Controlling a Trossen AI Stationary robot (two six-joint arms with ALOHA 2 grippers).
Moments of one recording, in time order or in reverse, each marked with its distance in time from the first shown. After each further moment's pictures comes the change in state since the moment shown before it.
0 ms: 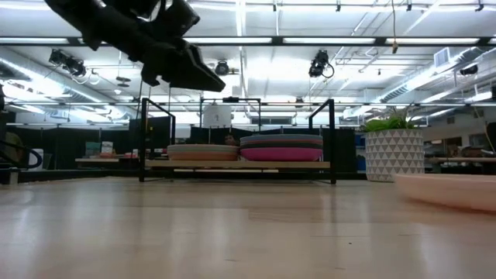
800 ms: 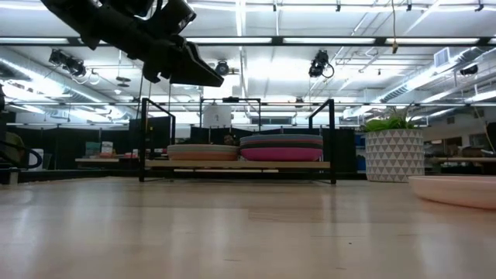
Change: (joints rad) left arm 0.024 -0.043 -0.021 0.028 -0.010 0.018; right arm 0.074 0.020 0.052 0.046 0.034 0.129
